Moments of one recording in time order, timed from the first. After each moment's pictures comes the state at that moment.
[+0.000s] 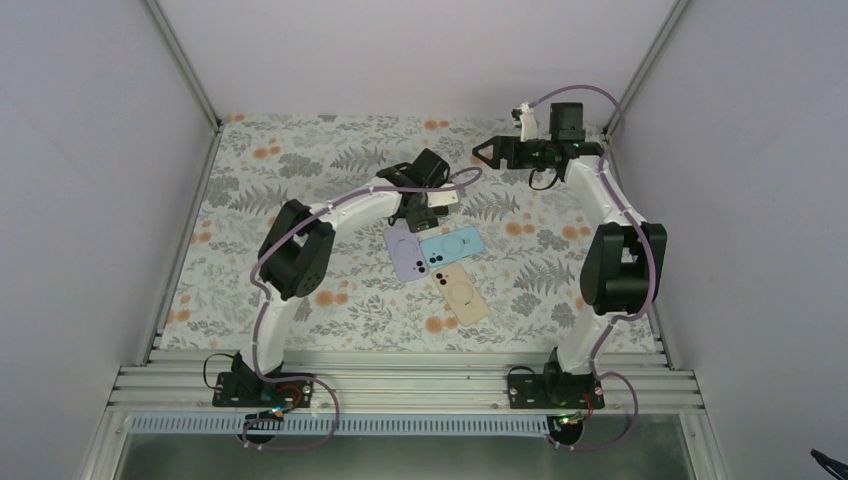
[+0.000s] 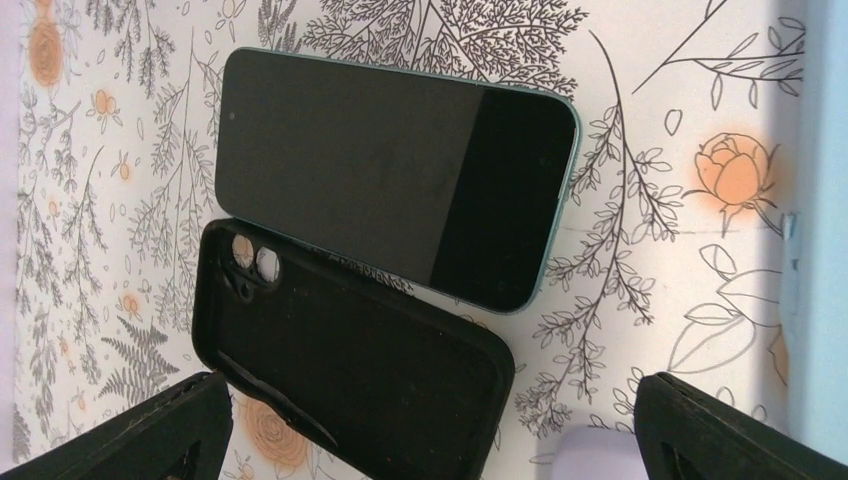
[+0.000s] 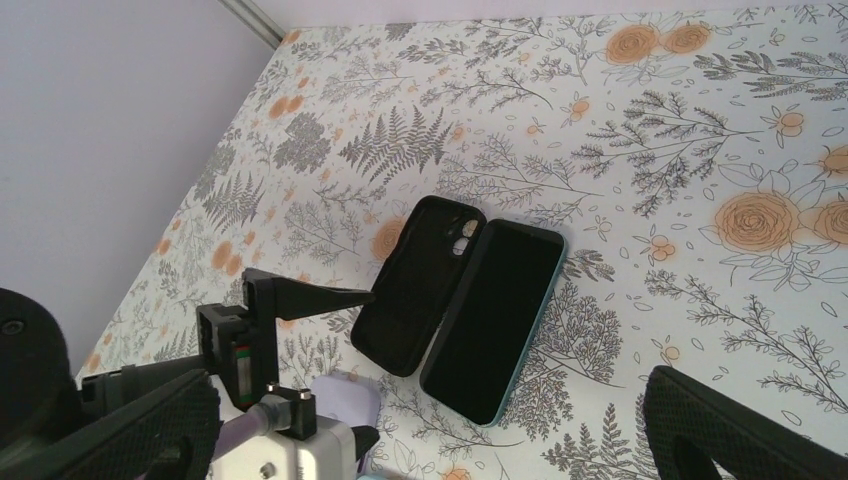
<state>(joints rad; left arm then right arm) -0.71 2.16 1.75 -0.61 -0.20 0.66 0.04 1.82 1.54 -0.49 -0.77 0.05</state>
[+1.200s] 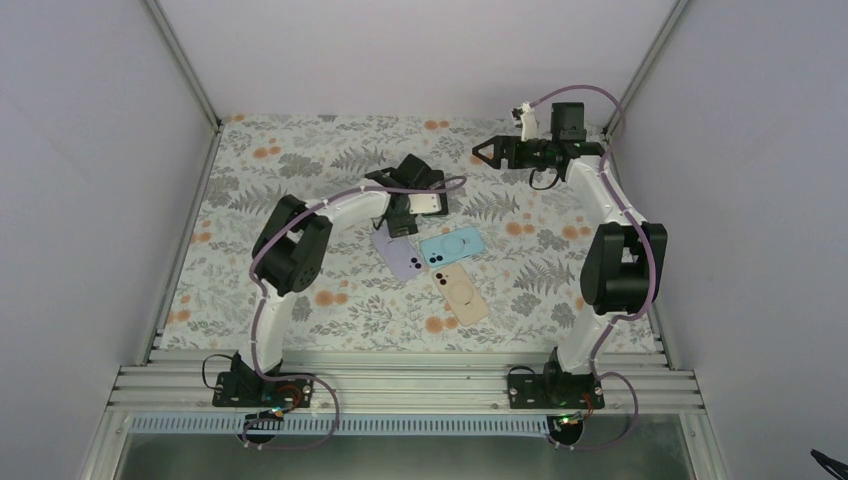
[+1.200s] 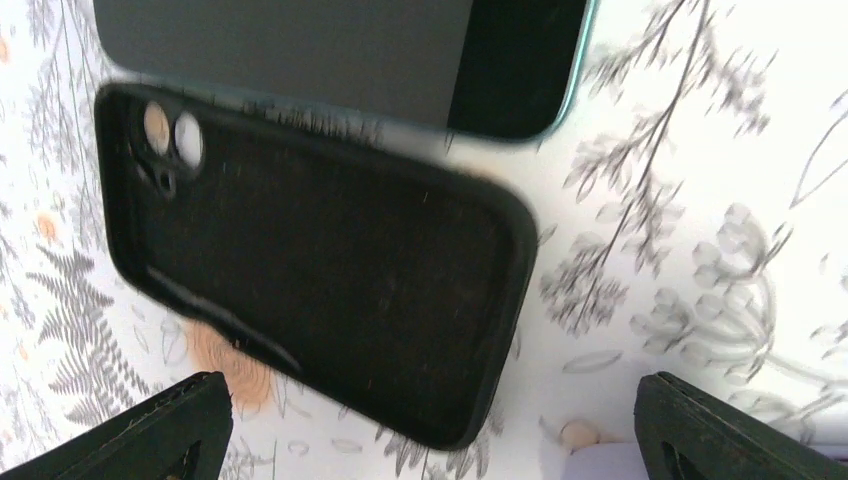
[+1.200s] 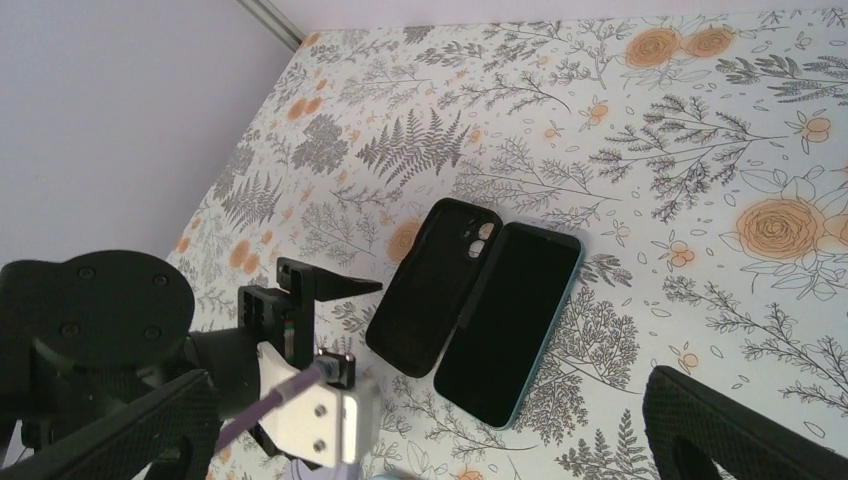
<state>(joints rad) -0.66 2.18 1.67 -0.61 -0.23 0.76 0.04 1.82 1.54 -0.48 -0.81 0.05</state>
